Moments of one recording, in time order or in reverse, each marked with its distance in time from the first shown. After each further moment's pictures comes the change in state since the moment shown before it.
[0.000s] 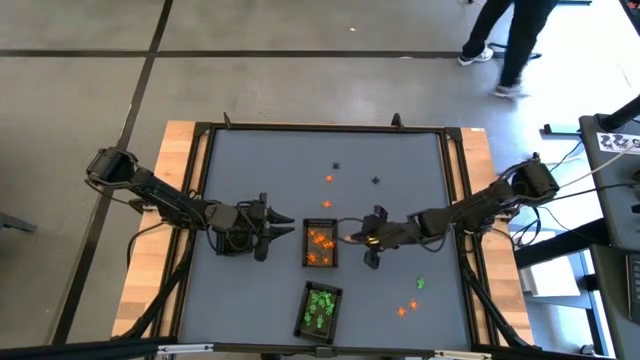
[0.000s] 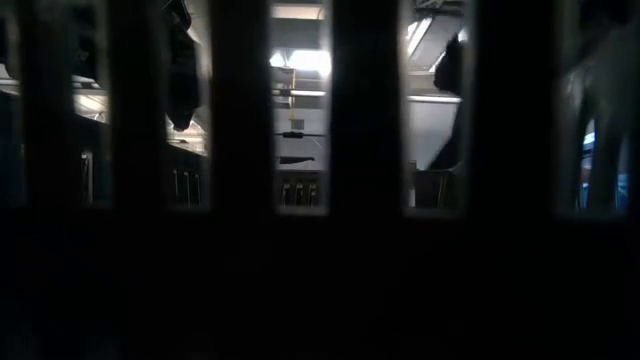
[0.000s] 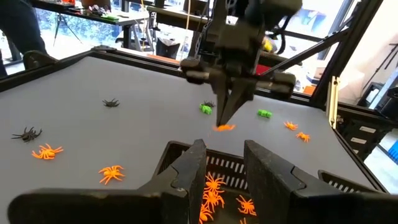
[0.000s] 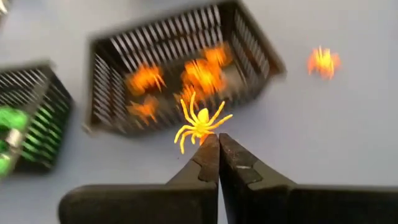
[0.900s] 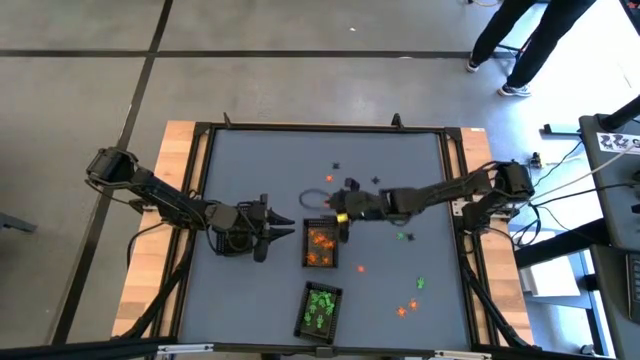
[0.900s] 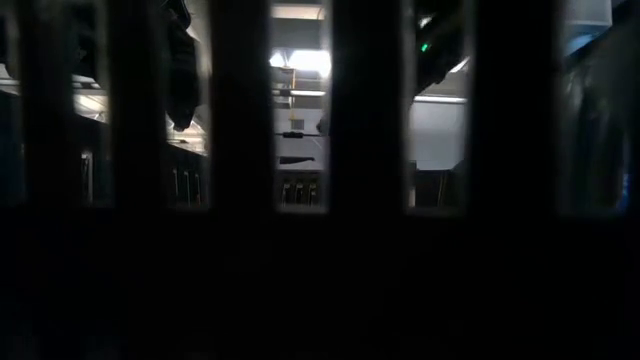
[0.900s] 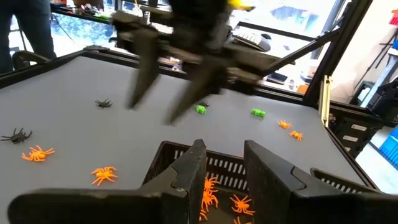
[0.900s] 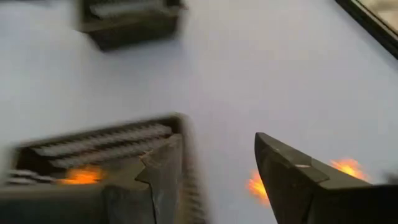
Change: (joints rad) left arm -0.002 0.000 0.001 0.003 0.025 0.001; right arm -0.224 0.186 0.374 -0.113 -0.052 -0.331
